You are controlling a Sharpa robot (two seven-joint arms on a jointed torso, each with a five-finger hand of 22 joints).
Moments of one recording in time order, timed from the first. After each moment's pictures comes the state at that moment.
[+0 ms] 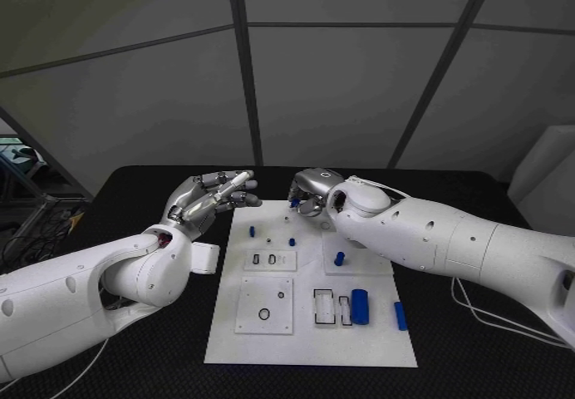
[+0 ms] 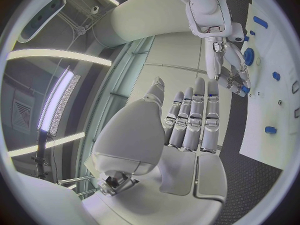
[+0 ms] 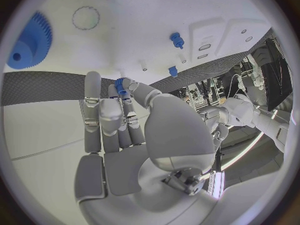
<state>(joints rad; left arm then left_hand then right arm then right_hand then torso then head) 1.07 -0.97 0.08 1.71 0.02 -0.35 0.53 1.42 0.00 -0.01 0.09 0.05 0.91 0.21 0.13 0.07 1.04 0.15 0.12 0.07 1.08 0.10 0.39 0.26 0.18 0.91 0.21 0.39 0.20 1.26 -0.34 -0.07 1.04 -1.60 -0.30 -0.16 1.27 -0.03 0.57 -0.18 0.15 1.10 0.14 0.08 0.07 1.20 0.10 0.06 0.06 1.46 0.00 1.16 0.84 0.17 1.09 0.08 0.97 0.48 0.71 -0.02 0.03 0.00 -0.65</state>
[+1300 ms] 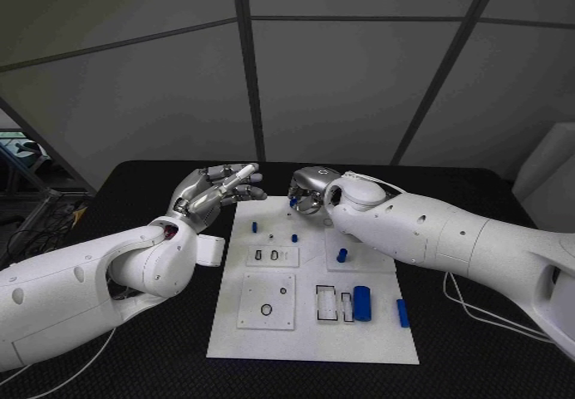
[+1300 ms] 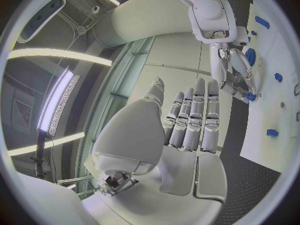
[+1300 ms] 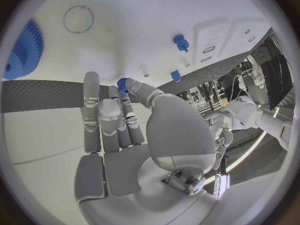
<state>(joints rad) 1.08 -0.95 0.08 1.70 0.02 -0.35 0.53 1.41 0.00 -0.01 0.09 0.05 0.90 0.21 0.12 0.07 1.03 0.16 0.11 0.07 1.08 0.11 0.38 0.26 0.18 0.91 0.21 0.39 0.20 1.26 -0.29 -0.07 0.96 -1.58 -0.25 -0.14 1.24 -0.08 0.54 -0.14 0.16 1.02 0.16 0.06 0.07 1.09 0.11 0.06 0.06 1.47 0.01 1.17 0.82 0.17 1.07 0.10 0.98 0.48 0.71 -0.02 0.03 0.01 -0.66</state>
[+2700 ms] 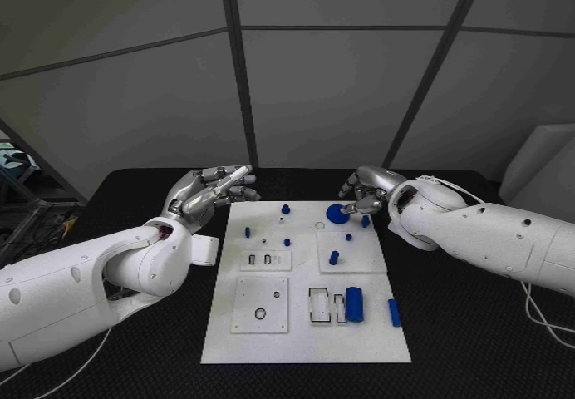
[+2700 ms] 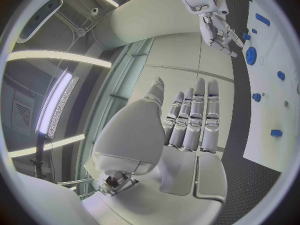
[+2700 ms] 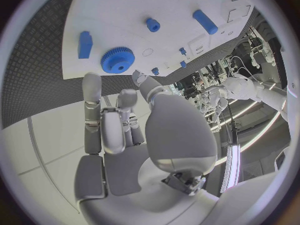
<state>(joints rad) 1.08 -0.96 0.08 1.67 0.02 -0.35 0.52 1.41 0.00 -0.02 0.09 0.05 0.90 0.21 0.12 0.07 1.03 0.16 0.11 0.07 1.08 0.11 0.37 0.26 0.18 0.91 0.21 0.39 0.20 1.27 -0.66 -0.06 1.24 -1.38 -0.30 -0.16 1.26 -0.13 0.26 -0.07 0.25 0.92 0.14 0.15 0.08 1.35 0.05 1.16 1.01 1.47 -0.03 1.41 1.19 0.17 1.20 0.08 1.05 0.59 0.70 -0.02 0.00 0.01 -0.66</state>
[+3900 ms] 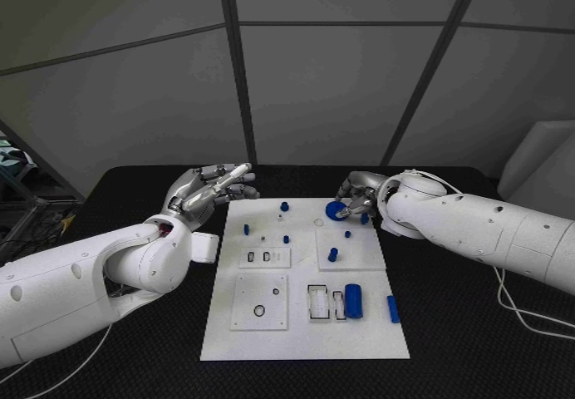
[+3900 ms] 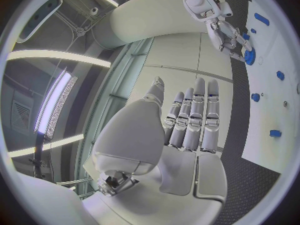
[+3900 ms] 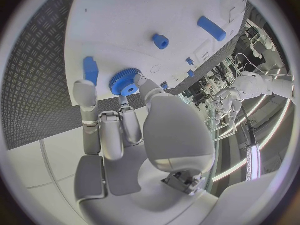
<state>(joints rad) 1.08 -0.95 0.08 1.66 0.02 -0.34 0.51 1.41 0.00 -0.02 0.08 0.05 0.90 0.21 0.12 0.07 1.03 0.16 0.11 0.07 1.08 0.11 0.37 0.26 0.18 0.91 0.21 0.39 0.20 1.27 -0.55 -0.06 1.09 -1.32 -0.12 -0.22 1.28 -0.09 0.20 -0.01 0.25 0.80 0.17 0.20 0.07 1.42 0.07 1.41 1.31 1.47 -0.01 1.50 1.31 0.16 1.25 0.09 1.11 0.71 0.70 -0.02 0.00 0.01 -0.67</state>
